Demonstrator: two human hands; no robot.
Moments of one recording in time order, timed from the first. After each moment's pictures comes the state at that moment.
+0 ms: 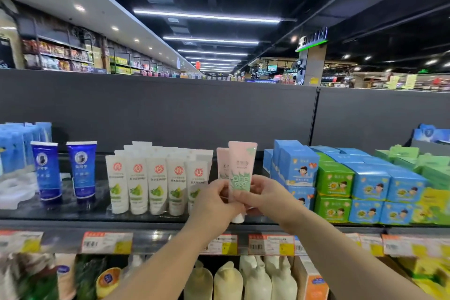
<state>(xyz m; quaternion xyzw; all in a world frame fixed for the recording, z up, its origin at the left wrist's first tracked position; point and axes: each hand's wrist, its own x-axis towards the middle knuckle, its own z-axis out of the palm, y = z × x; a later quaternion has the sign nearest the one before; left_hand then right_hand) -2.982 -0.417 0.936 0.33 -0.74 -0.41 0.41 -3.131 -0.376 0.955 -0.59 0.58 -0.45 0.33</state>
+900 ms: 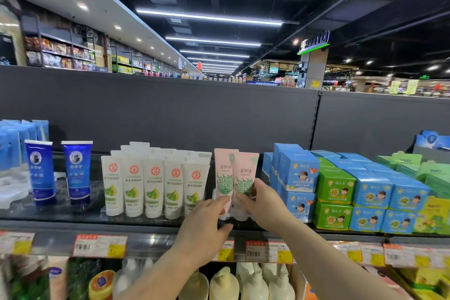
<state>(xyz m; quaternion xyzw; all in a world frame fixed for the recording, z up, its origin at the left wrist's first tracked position) -2.979 -0.439 0.894 0.38 -0.85 -0.12 0.34 -3.144 -0.414 0.927 -0.59 0.68 -0.40 0.14</state>
